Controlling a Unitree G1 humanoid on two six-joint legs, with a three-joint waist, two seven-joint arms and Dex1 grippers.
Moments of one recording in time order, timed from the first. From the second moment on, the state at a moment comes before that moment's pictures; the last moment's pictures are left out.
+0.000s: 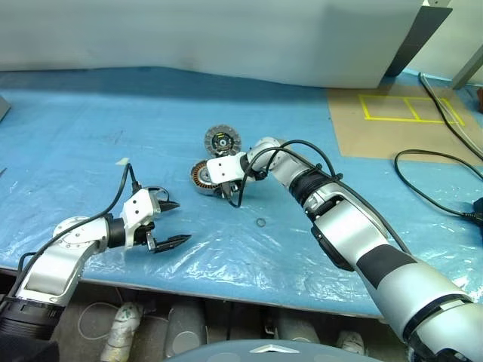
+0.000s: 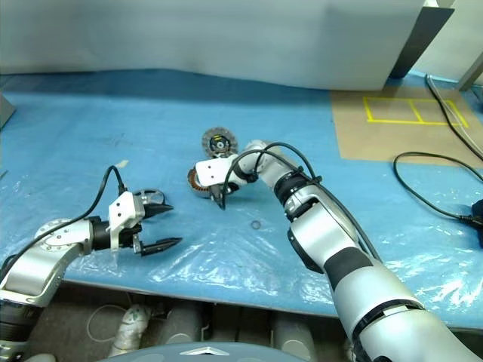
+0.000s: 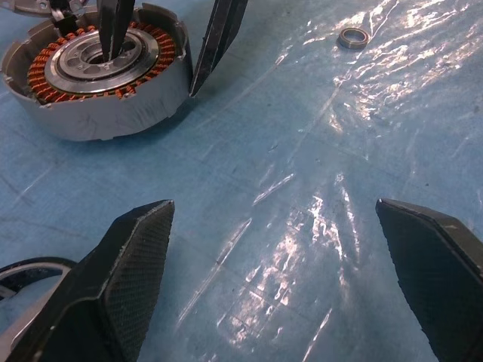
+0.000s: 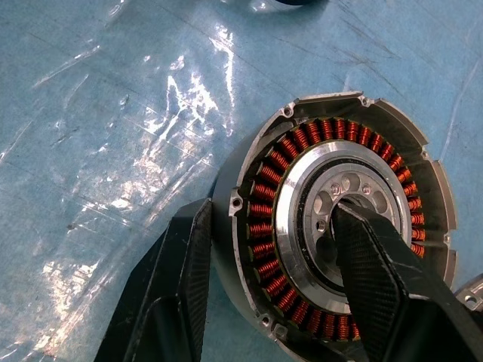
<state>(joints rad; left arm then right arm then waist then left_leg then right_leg) -0.04 0.74 -0.01 -0.16 -0.33 0.24 -1.04 -1.18 -0.10 0.50 1.13 -0.41 -0.37 1.06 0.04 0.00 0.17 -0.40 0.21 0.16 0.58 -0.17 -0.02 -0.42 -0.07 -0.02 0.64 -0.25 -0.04</state>
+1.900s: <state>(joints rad) -0.08 0.72 -0.03 -0.21 -0.40 0.34 -1.10 -0.25 -0.46 0.09 -0.39 0.16 0.69 0.98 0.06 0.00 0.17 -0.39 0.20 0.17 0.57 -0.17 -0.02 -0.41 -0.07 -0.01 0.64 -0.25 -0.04</state>
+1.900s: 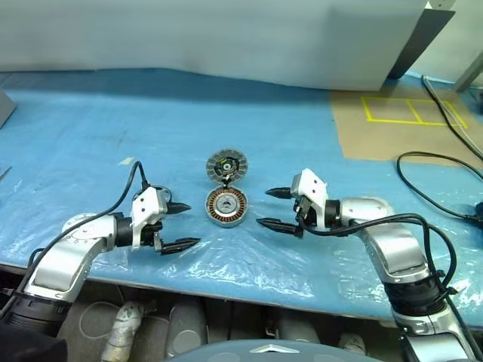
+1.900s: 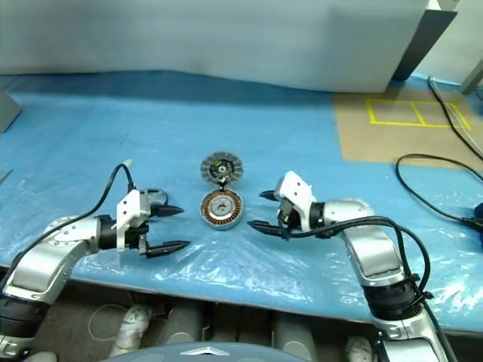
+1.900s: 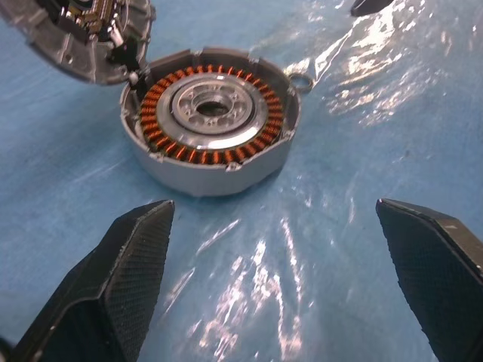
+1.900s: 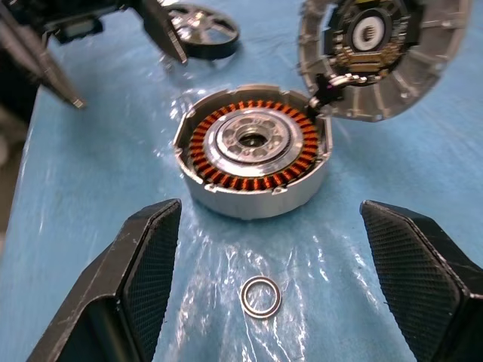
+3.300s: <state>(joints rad) -0.16 0.72 -0.05 -0.18 -0.37 0.36 -1.13 -0.24 -0.58 0.28 -0.25 0.13 0.59 0.90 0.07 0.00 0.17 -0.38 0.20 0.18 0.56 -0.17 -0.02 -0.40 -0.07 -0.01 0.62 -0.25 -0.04</state>
